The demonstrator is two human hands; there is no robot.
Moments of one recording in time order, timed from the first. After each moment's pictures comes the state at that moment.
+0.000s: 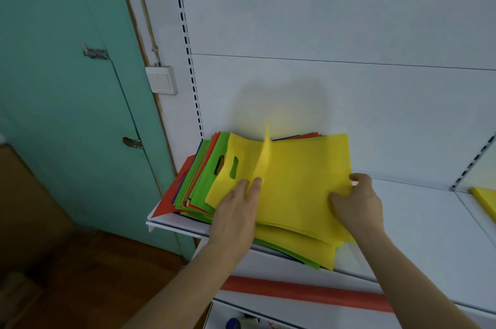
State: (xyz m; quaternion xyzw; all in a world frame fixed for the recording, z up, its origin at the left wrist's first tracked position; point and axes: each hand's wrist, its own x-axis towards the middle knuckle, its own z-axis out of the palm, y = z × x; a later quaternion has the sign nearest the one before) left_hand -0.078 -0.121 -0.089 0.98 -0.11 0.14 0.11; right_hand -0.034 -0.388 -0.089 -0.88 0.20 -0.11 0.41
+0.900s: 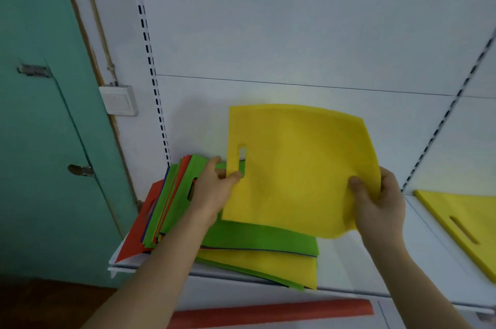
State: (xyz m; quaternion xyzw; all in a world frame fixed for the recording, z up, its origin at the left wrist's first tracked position) left_hand 0.024 -0.118 -0.032 0.78 0.01 0.03 0.62; right_hand -0.070 -0.429 -0.045 -0.76 0.13 -0.38 0.52
